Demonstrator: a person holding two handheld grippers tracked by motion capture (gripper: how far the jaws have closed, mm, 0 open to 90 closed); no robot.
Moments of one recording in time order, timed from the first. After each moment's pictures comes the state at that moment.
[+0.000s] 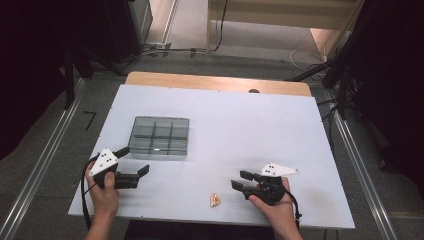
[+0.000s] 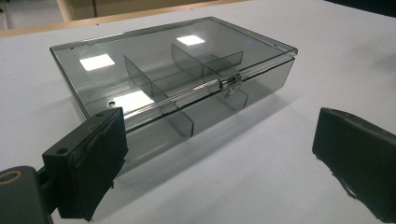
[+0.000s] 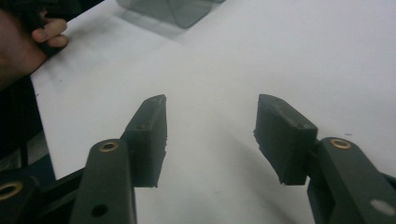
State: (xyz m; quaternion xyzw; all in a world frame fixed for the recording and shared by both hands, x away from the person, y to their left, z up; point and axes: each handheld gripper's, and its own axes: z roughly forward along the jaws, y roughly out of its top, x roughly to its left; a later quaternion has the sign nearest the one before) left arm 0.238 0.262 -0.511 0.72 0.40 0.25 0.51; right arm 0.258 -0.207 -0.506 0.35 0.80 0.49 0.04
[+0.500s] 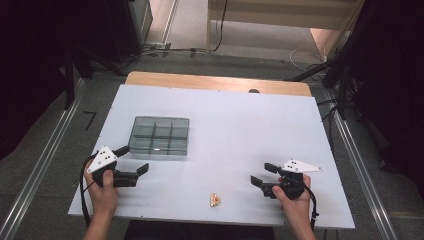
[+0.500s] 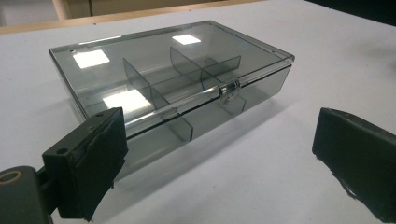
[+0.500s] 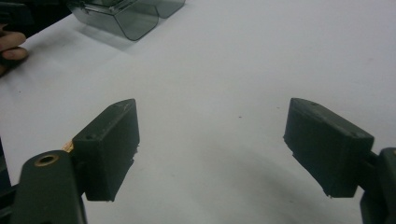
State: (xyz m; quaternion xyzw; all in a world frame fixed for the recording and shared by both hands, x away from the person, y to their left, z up) left arm 0.240 0.266 -0.504 0.72 0.40 0.24 0.52; right arm 0.269 -0.257 -0.501 0.38 0.78 0.49 0.08
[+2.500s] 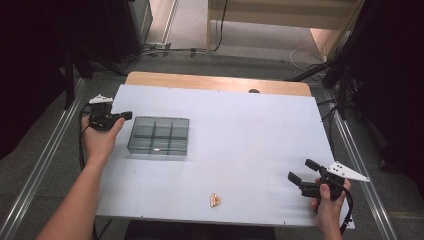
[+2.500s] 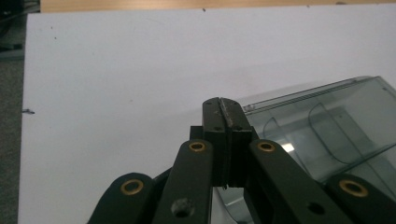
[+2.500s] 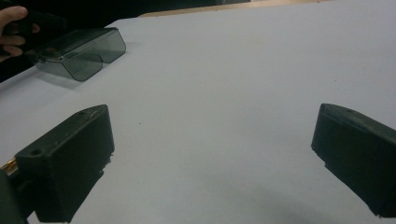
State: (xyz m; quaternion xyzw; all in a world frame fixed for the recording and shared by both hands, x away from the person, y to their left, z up) left arm 0.383 0.313 -0.462 0.70 0.55 0.18 0.42; right arm 0.270 -0.355 -0.504 0.42 0.71 0.55 0.15
